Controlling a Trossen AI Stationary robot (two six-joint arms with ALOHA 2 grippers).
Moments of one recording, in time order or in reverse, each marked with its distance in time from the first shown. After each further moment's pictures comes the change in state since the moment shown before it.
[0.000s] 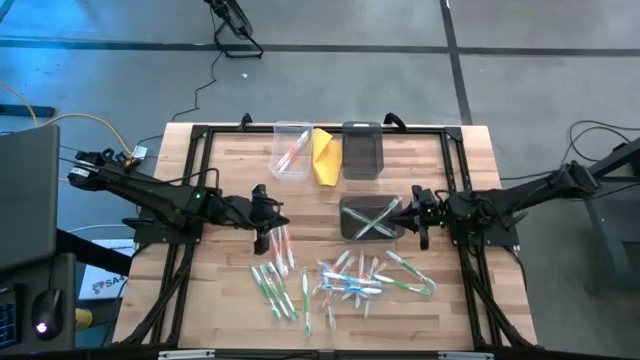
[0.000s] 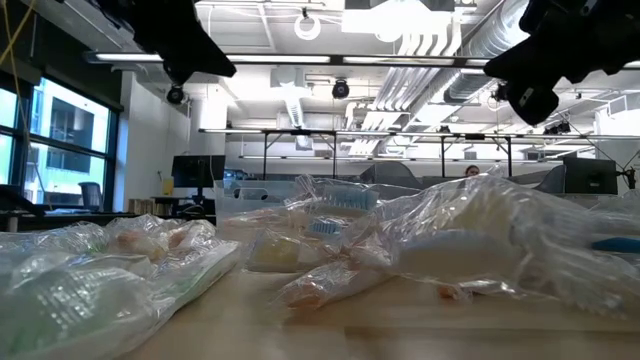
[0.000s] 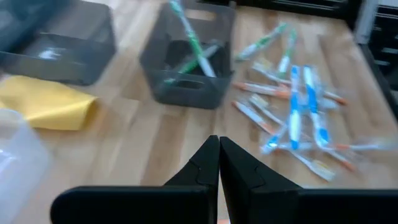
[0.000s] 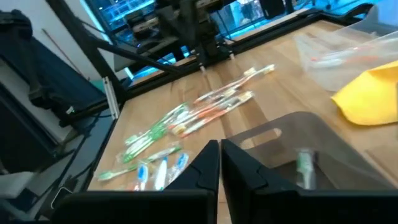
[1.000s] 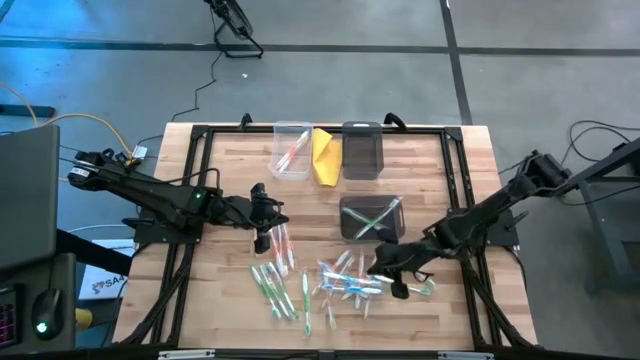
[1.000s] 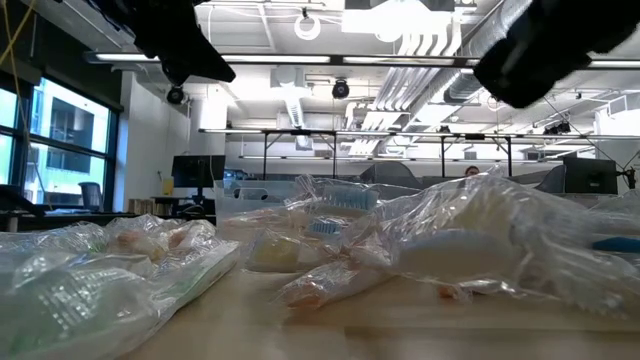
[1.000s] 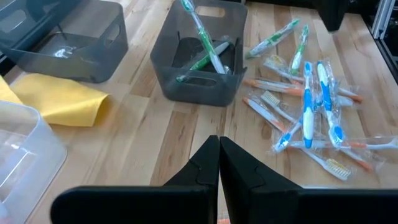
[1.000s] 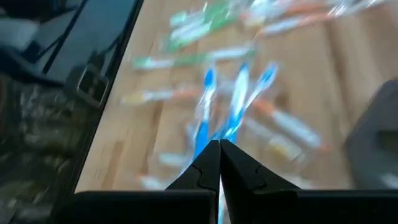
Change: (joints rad) left arm 0.000 0.000 0.000 -0.020 -0.026 0.007; right arm 0.279 0.727 0.454 -0.197 -0.066 -0.009
